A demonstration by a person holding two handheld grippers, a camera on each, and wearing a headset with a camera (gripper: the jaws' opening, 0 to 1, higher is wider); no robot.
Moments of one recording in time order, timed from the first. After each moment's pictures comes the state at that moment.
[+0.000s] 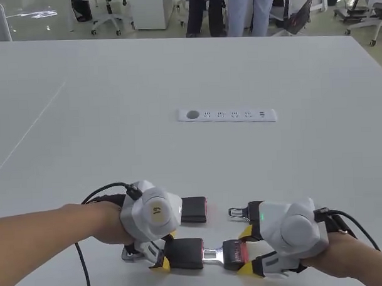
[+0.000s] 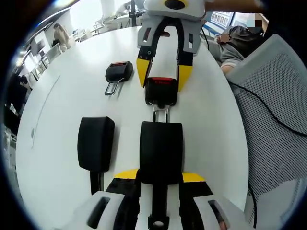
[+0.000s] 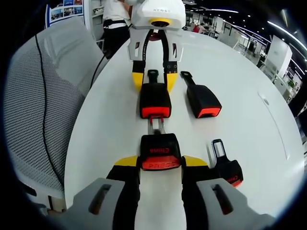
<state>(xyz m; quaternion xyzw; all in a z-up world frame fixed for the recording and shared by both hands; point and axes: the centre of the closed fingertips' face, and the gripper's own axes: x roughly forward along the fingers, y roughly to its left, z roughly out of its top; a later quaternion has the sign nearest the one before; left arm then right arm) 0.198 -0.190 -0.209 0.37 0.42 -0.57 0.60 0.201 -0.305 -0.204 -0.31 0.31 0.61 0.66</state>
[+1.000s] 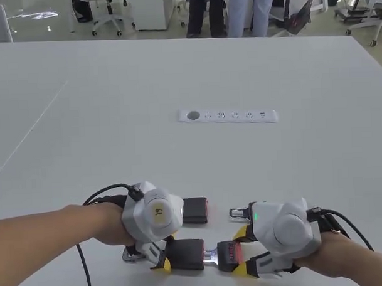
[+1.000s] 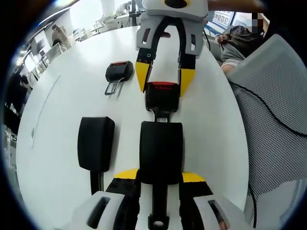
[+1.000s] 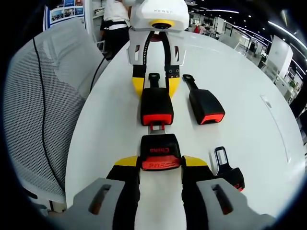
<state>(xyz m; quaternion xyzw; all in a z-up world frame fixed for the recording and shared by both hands) 0.197 -0.190 -0.209 0.37 0.42 -0.57 0.60 0.201 -0.292 -0.205 -0.31 0.30 0.61 0.66</state>
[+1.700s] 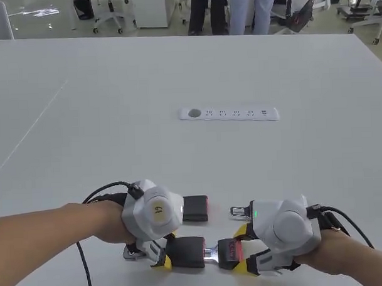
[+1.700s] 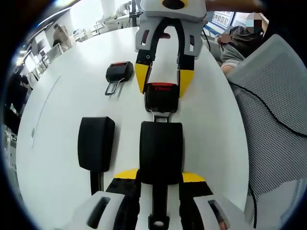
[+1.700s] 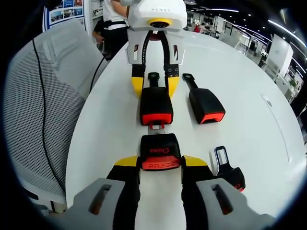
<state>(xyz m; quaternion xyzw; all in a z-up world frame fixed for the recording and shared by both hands) 0.198 -0.190 -0.210 0.37 0.42 -0.57 0.60 0.202 -0.291 -0.206 -0.31 0.31 0.61 0.66</state>
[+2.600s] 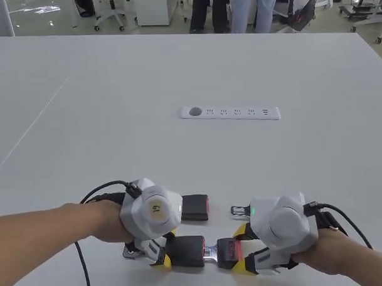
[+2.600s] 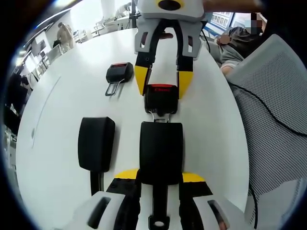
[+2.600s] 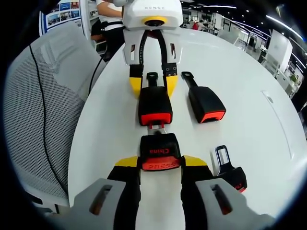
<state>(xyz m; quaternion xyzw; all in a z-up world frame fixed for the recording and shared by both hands) 0.199 -0.189 -0.210 0.36 0.42 -0.58 0.60 0.201 -0.290 -0.206 -0.30 0.33 0.61 0.66</state>
